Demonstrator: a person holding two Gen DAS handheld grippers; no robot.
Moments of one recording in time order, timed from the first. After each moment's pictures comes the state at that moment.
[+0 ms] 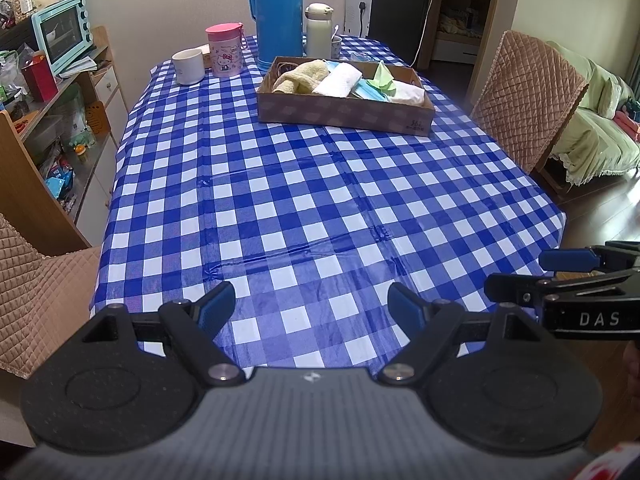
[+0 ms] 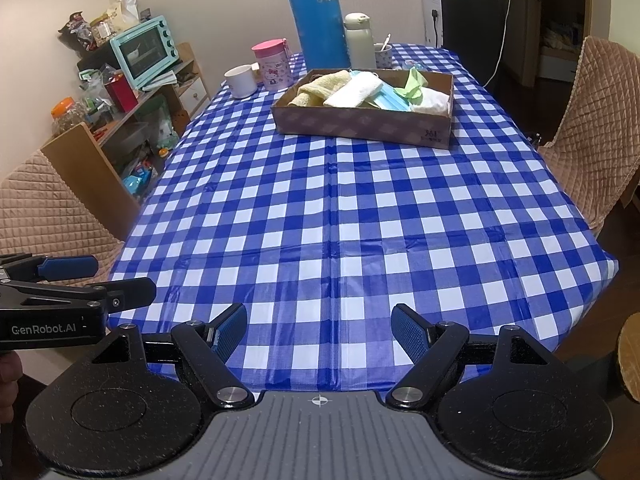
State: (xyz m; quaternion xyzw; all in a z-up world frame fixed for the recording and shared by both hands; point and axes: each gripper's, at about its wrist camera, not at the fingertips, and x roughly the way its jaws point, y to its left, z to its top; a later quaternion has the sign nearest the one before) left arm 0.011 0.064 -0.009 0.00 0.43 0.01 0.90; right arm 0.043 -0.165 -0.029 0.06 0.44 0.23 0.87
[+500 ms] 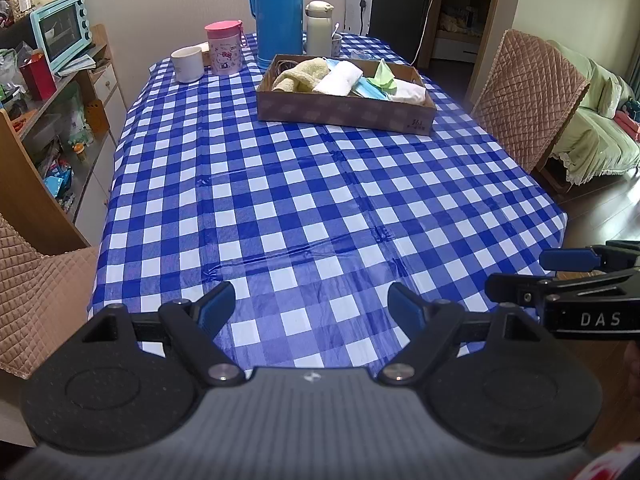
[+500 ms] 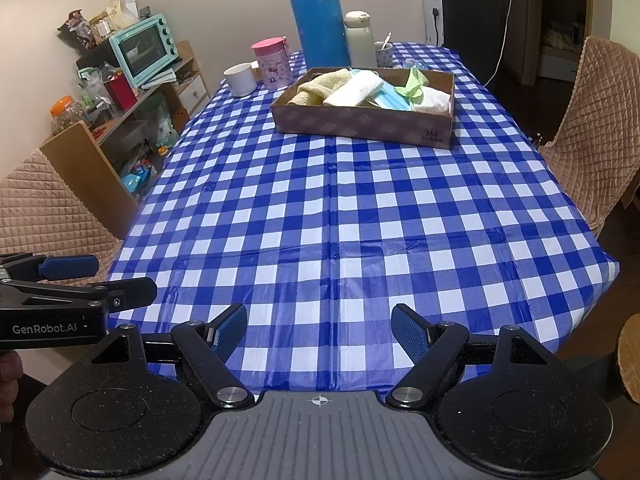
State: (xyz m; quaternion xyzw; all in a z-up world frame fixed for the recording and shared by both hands) left arm 0.013 0.064 -0.011 -0.01 0.43 0.01 0.90; right arm 0.044 -0.165 -0.030 0.06 0.44 0.22 0.87
